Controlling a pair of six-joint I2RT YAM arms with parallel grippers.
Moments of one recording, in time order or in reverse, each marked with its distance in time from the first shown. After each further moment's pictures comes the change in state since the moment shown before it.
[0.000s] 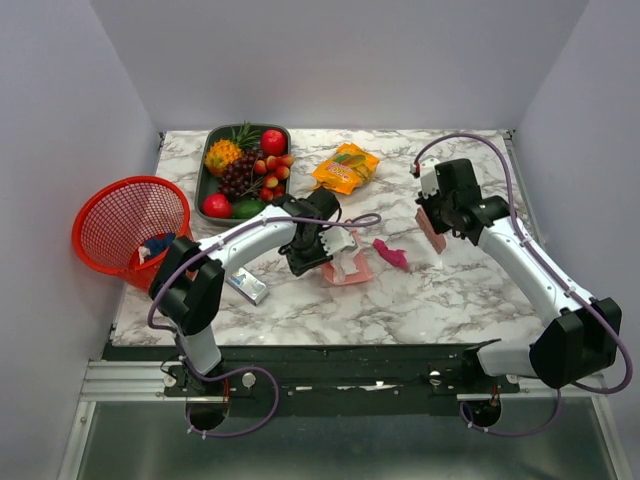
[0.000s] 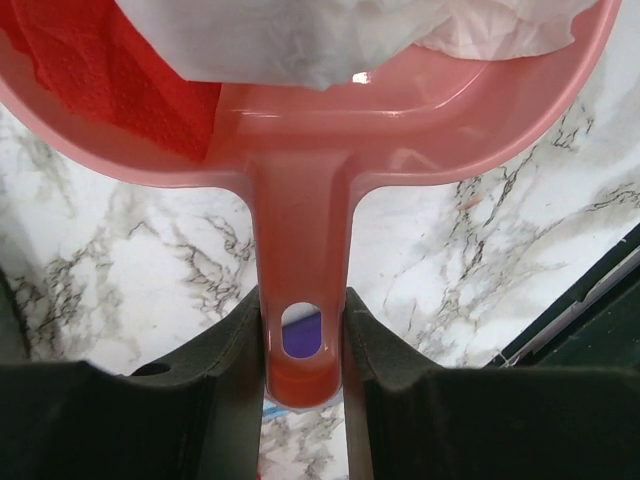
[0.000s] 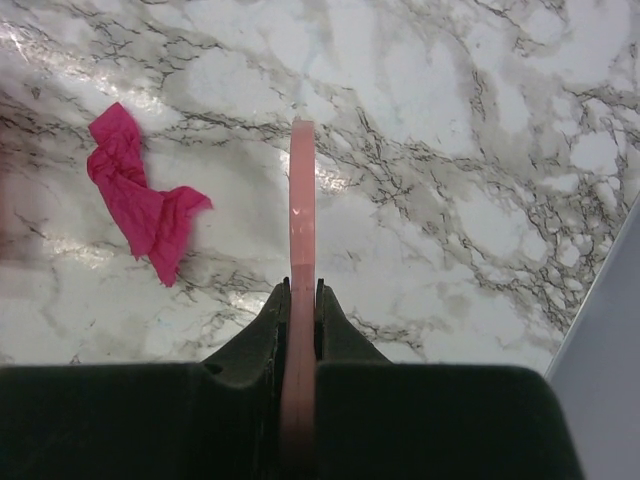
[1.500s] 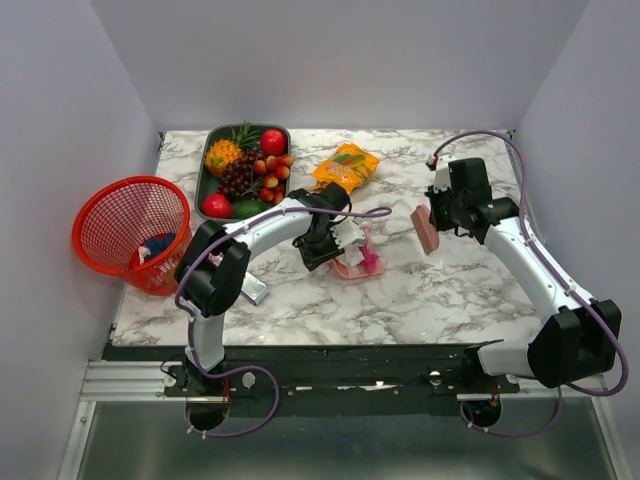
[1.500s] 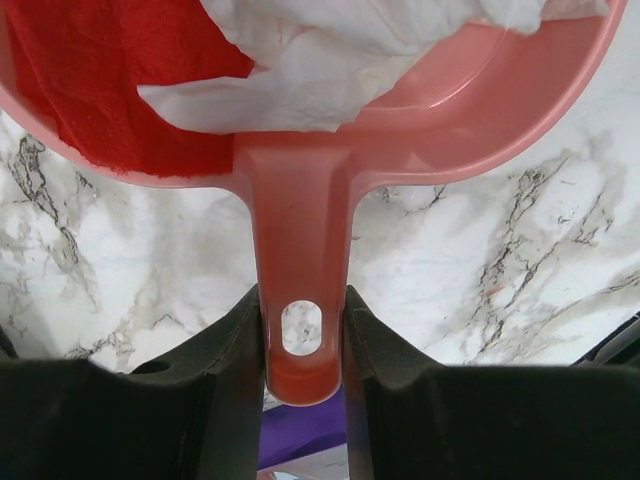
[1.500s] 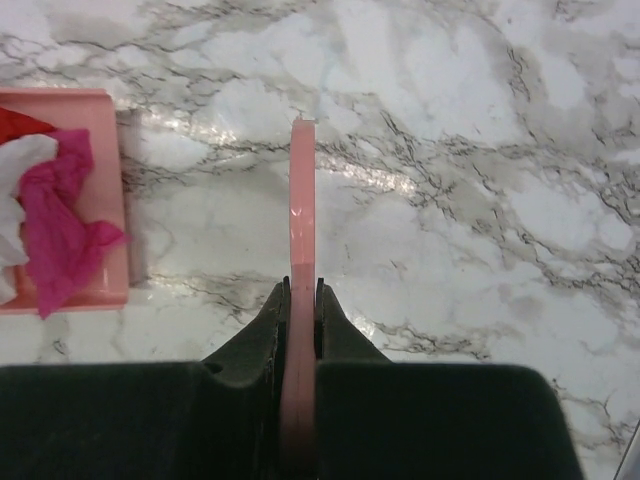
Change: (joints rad) left arm 0.013 0.196 0.153 0.024 0.036 0.004; right arm -0.074 0.009 -0.018 0.069 -0.130 0.167
